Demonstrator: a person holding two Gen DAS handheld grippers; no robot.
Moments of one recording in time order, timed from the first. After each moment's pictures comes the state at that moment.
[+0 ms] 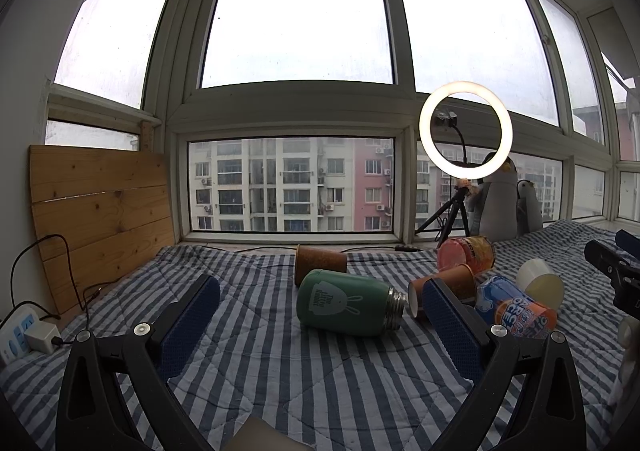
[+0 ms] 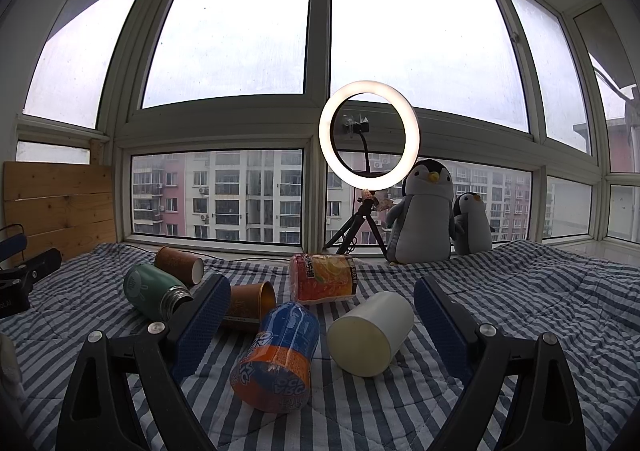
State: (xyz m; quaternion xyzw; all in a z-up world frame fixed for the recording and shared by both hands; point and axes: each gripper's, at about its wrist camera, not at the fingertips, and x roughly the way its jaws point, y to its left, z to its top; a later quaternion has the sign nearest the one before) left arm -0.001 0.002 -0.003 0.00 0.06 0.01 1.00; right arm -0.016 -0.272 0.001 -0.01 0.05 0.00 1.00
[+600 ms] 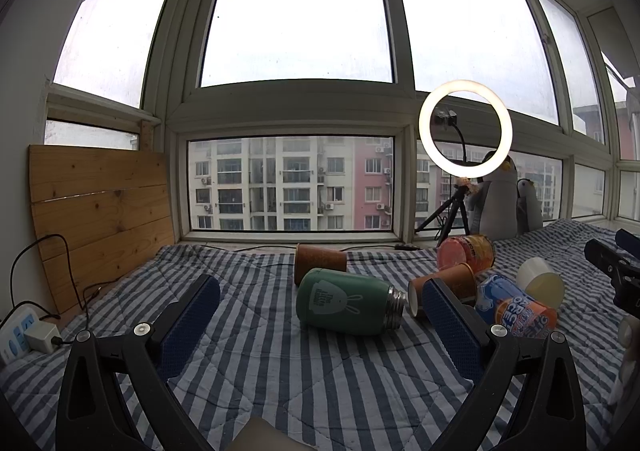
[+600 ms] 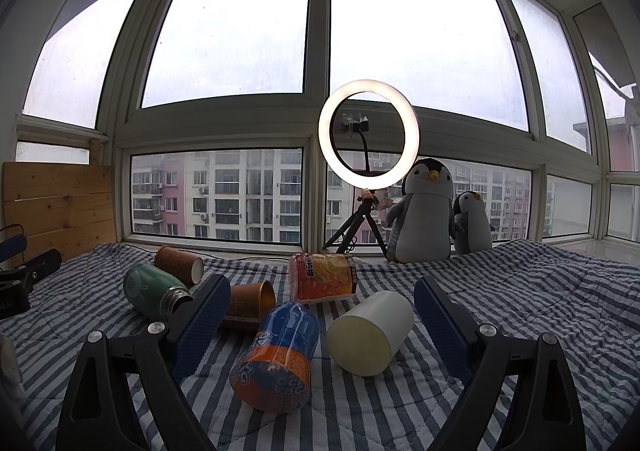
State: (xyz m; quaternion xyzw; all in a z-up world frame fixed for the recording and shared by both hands) left arm 0.000 0.001 -0.003 0.00 0.07 0.01 1.00; right arm -0.016 -0.273 0.000 -0.01 0.05 0.00 1.00
